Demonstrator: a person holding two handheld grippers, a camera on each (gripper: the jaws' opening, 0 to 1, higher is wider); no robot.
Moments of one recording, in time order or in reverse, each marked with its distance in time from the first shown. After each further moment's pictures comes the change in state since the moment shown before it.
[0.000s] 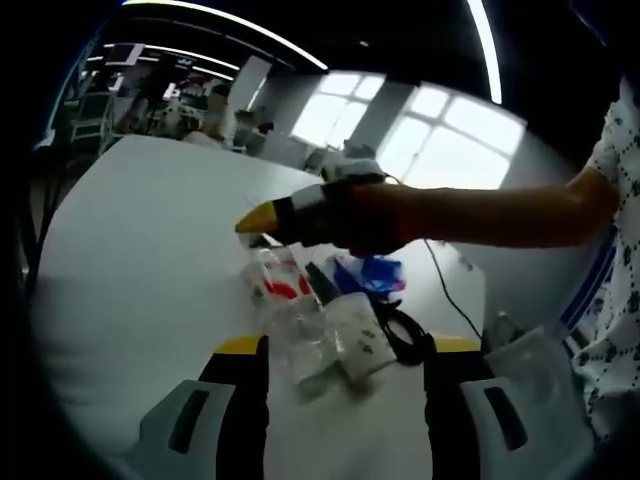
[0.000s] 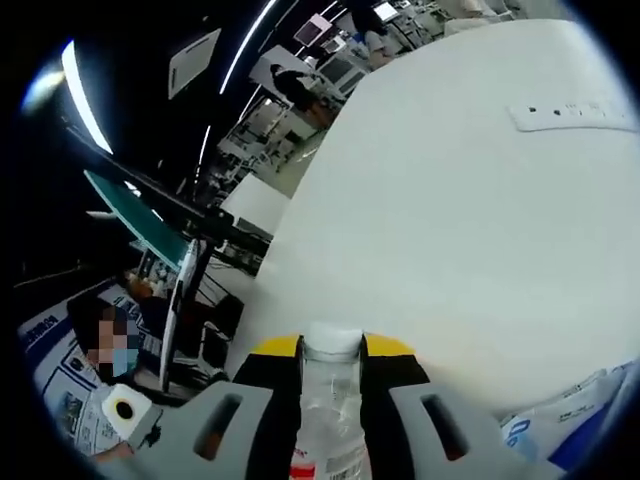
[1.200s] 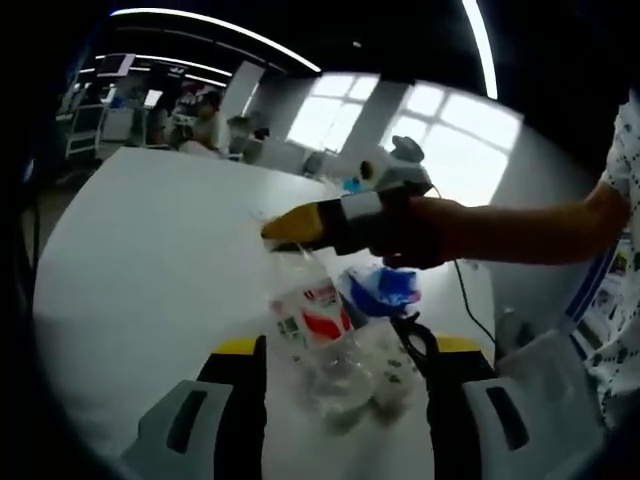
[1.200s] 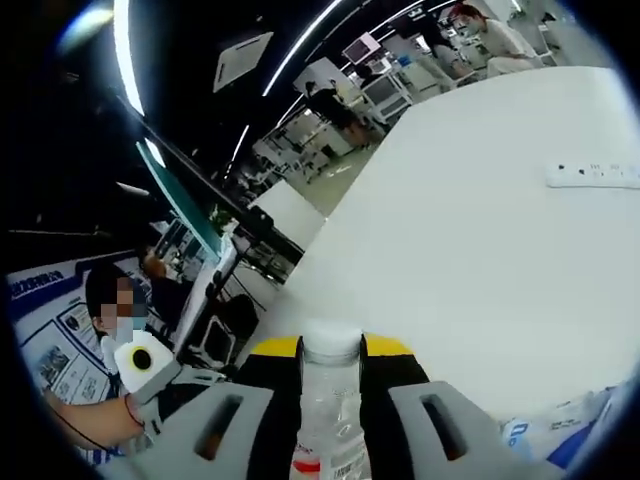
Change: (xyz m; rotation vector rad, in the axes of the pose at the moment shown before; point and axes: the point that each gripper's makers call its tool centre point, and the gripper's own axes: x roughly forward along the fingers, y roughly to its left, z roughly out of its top) left arm 0.021 0.028 0.027 0.041 -0.013 0.004; right arm -0.017 0.031 0.009 -0.168 -0.084 0.088
